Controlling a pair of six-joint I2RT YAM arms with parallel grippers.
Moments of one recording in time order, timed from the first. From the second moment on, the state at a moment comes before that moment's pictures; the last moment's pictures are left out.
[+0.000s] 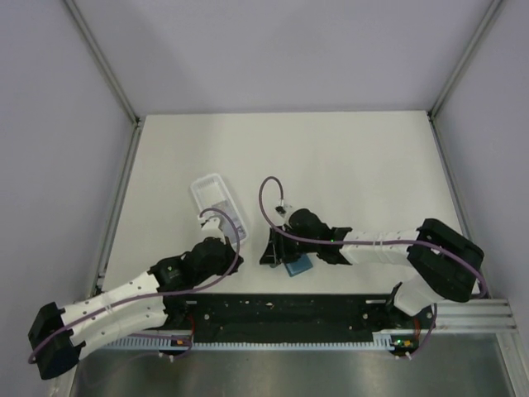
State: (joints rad) left arm -0.94 0.67 0.32 -0.34 -0.25 -0.89; right arm 1.00 1.51 0.64 0.19 -0.26 0.83
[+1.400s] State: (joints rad) left arm -0.94 0.86 0.51 -0.29 -0.19 -0.76; right arm 0.99 1.26 0.63 -0.12 0.03 0.74
